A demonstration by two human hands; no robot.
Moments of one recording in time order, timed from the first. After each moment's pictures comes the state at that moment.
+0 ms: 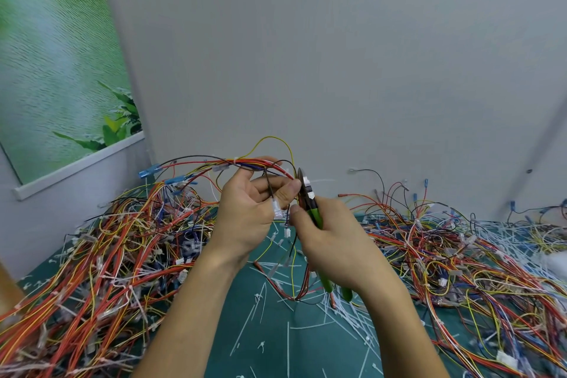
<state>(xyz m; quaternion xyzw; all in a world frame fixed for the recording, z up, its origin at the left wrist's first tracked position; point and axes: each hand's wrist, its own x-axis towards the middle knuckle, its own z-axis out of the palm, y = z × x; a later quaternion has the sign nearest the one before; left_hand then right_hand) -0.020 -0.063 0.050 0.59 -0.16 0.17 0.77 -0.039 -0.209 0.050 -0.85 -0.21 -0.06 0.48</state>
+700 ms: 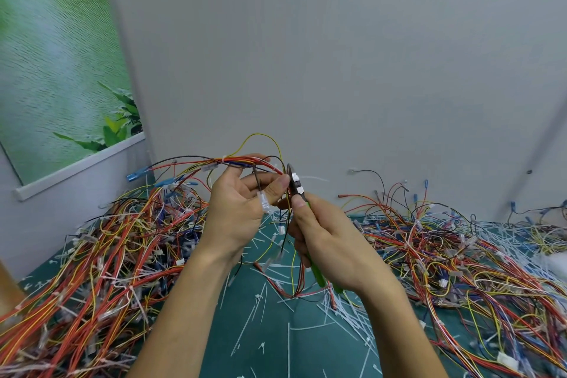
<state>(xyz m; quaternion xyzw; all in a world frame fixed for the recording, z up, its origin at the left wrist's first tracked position) -0.015 -0.053 0.051 0.57 -0.16 0.20 0.78 -0.037 -0.206 0.045 -0.81 -0.27 -0.04 0.53</state>
